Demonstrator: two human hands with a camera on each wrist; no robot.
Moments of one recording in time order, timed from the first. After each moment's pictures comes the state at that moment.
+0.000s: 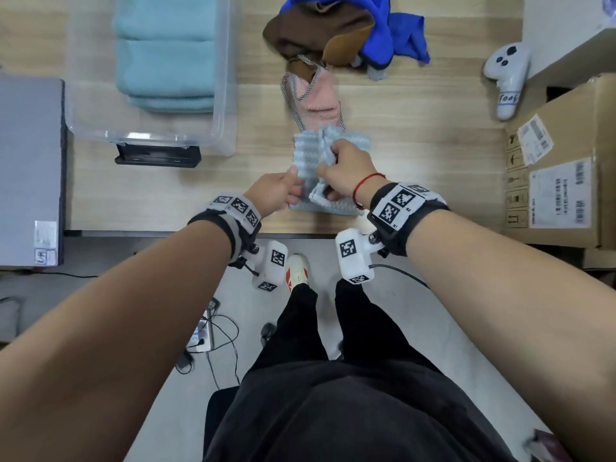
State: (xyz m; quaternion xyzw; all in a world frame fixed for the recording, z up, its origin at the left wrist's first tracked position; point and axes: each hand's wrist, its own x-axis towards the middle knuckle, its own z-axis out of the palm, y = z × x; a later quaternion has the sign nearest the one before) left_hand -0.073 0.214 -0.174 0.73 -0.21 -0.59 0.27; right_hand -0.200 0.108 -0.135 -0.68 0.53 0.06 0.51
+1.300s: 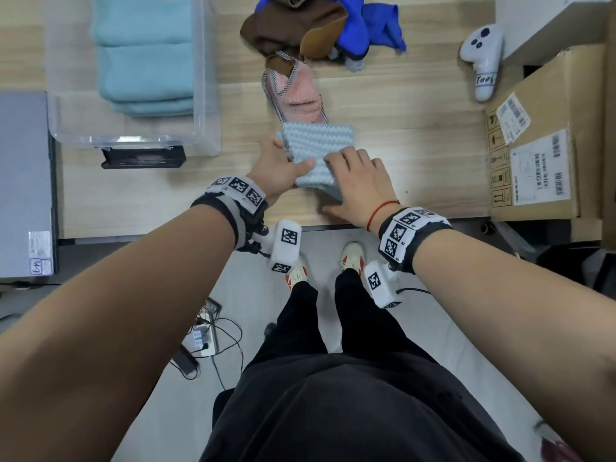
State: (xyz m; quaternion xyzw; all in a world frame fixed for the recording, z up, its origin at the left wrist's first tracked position) left_hand -0.108 0.183 -0.131 0.67 -0.13 -0.58 0.44; right_hand -0.277 0.125 -0.151 -0.93 0.33 0.08 0.12
